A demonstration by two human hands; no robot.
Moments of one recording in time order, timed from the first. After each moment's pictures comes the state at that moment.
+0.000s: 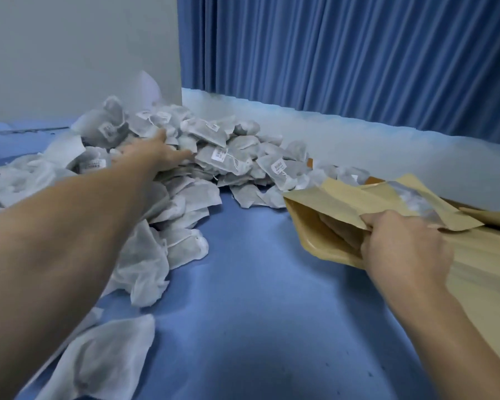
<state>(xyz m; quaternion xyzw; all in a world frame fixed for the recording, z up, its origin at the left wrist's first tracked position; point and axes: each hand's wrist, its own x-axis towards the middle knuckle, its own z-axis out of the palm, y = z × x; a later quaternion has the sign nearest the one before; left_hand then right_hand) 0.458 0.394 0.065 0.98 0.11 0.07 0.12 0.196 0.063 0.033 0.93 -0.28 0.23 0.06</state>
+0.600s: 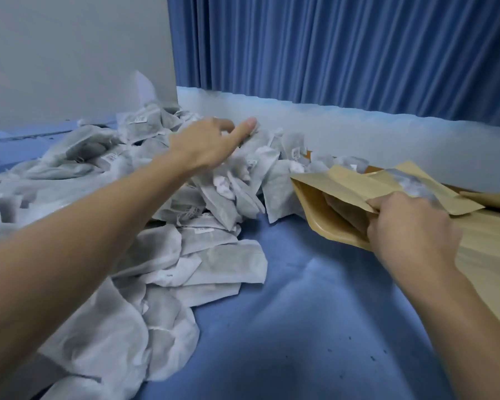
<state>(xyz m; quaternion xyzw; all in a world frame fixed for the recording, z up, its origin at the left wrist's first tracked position) 0.372 0.307 0.096 0.94 -0.19 0.11 0.26 0.199 0.051 0.036 0.93 -0.28 0.25 0.03</state>
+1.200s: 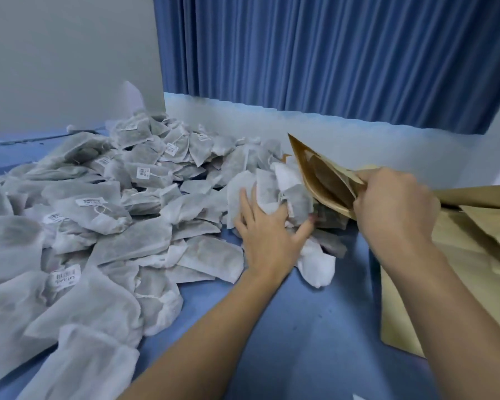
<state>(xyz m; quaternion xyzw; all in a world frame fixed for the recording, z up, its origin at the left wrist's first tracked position) 0.216 0.165 -0.026 0.89 -0.13 0.27 0.35 0.140 0.044 0.087 0.90 -0.26 0.34 0.04</state>
